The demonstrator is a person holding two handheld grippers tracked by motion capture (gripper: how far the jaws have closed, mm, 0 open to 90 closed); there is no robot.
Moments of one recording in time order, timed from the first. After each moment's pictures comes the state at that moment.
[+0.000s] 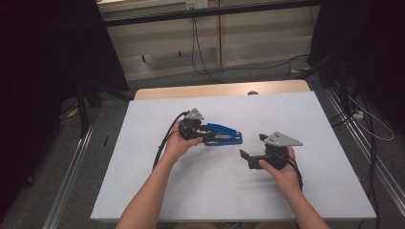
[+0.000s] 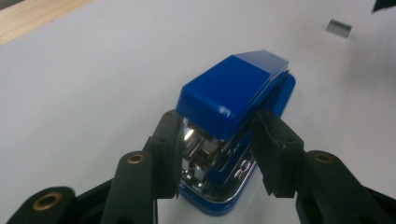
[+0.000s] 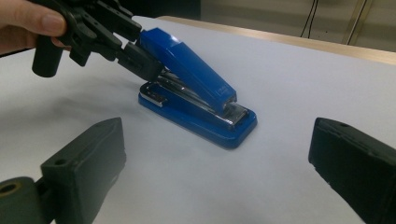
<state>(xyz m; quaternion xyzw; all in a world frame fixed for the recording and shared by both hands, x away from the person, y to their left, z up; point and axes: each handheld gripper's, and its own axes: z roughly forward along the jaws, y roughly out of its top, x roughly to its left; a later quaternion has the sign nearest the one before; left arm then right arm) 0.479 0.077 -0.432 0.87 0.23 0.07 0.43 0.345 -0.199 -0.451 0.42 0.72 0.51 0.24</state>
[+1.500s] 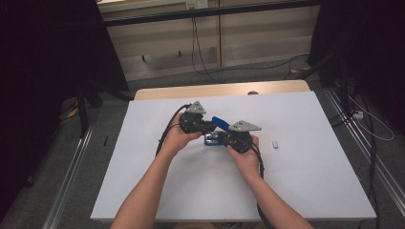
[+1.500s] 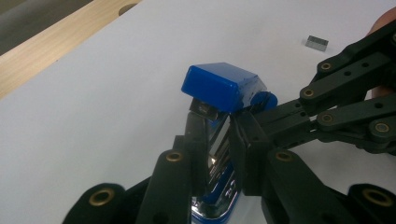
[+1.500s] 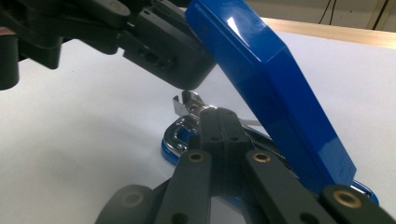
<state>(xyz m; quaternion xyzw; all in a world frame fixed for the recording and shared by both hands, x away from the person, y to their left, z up) 0.480 0.070 -0.401 0.88 0.19 0.08 0.42 0.405 -0.117 -0.458 0.44 0.72 0.50 0.21</state>
